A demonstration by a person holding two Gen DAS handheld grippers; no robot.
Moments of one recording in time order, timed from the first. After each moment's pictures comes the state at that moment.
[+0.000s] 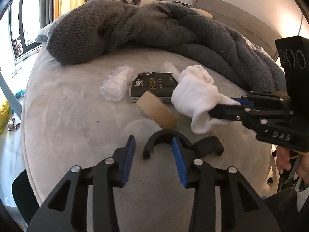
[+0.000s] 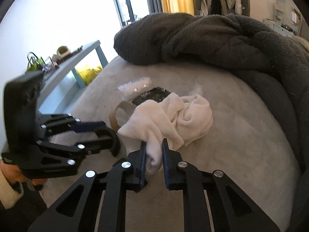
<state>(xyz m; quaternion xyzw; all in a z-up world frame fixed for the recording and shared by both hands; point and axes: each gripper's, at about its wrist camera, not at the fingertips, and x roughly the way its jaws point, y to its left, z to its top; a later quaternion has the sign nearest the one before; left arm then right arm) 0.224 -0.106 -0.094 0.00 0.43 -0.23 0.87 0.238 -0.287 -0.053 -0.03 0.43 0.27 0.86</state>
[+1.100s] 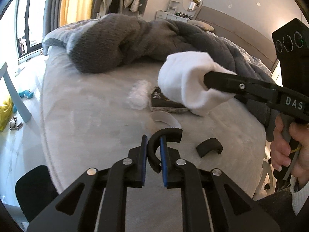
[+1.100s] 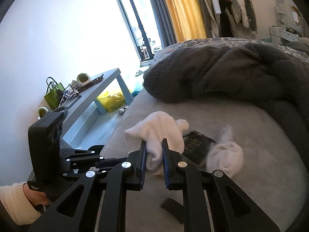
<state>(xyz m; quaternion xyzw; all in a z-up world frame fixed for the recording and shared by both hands) 0.207 -0.057 -0.068 -0.03 0.40 -0.22 0.89 0.242 -0.237 -0.008 0.03 0.36 0.33 0.87</state>
